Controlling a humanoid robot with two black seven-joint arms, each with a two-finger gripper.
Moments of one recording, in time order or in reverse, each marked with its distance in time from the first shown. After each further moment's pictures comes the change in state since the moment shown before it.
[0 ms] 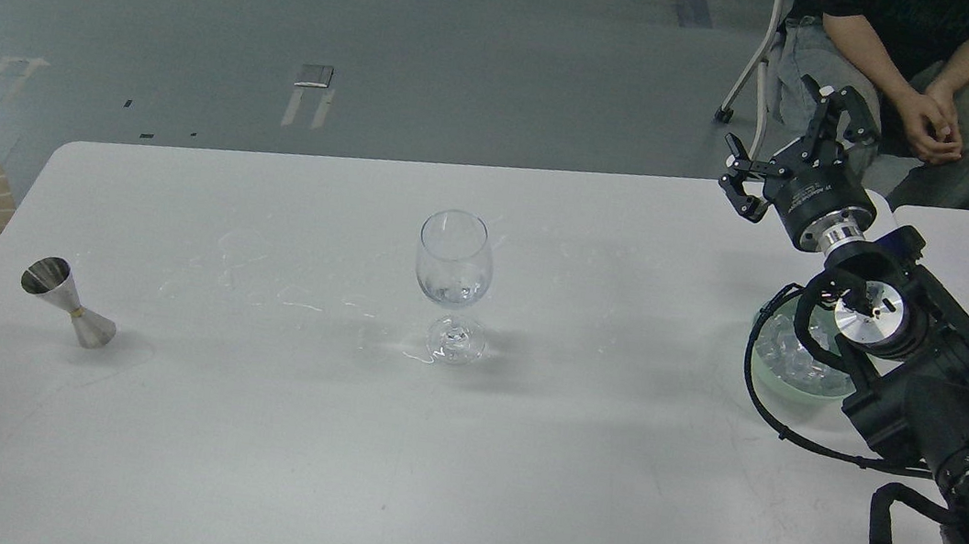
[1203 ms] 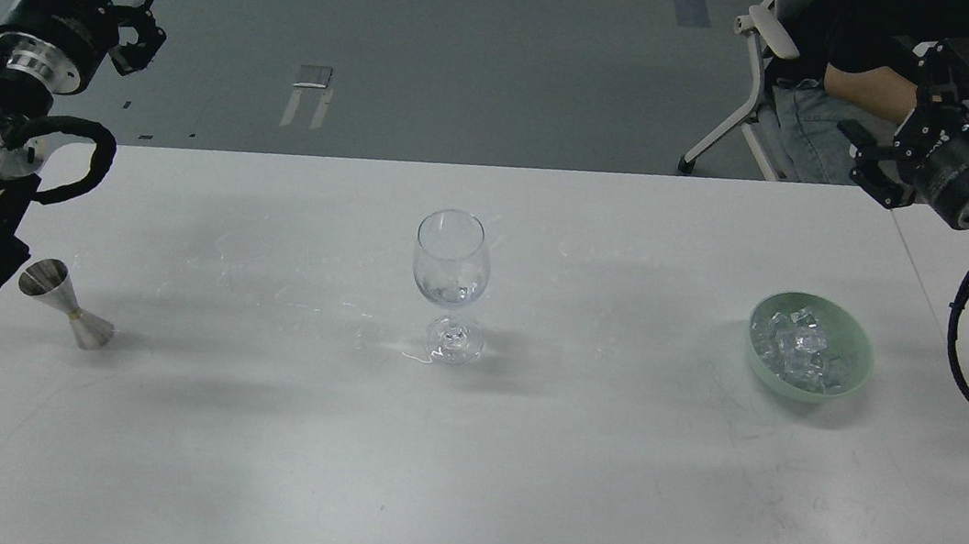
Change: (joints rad) left arm -0.907 -0.326 0.878 0.561 -0.006 0.056 -0.417; right arm 0.002 -0.512 -0.418 0.326 -0.020 -0.002 -0.035
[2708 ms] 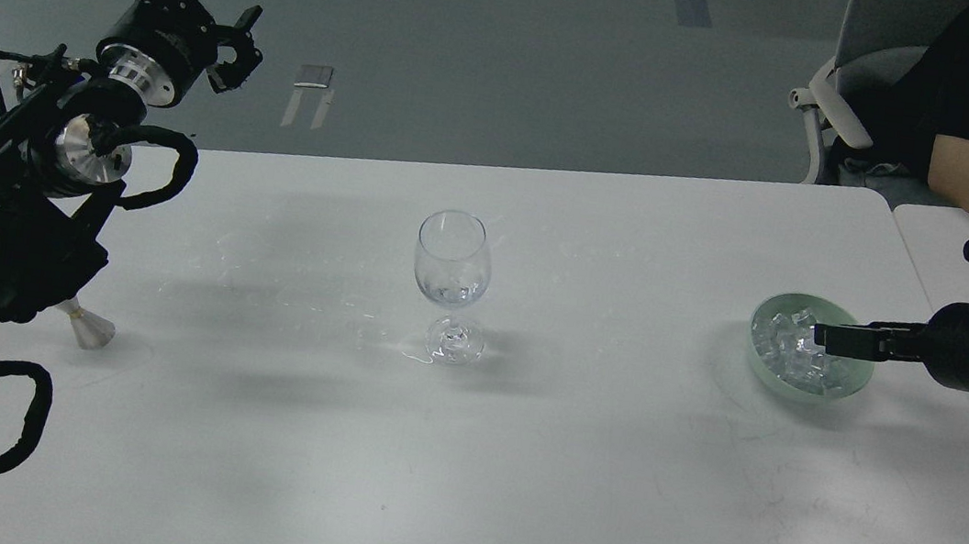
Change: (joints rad) left arm -0.011 -0.129 0.016 -0.010 0.020 0.000 0.049; right arm 0.002 -0.314 -0.479 0.514 -1.091 0.028 -0.104
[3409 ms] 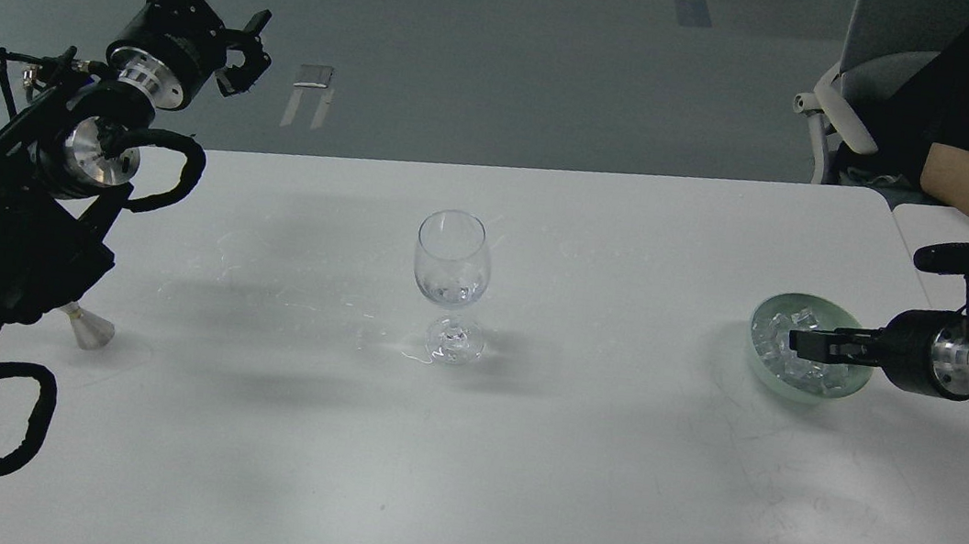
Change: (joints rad) left arm -0.002 -0.007 0.015 -0.001 0.000 -0.001 -0.002; right arm -0.003 0.090 -0.009 -0.064 0.004 -0.003 -0.050
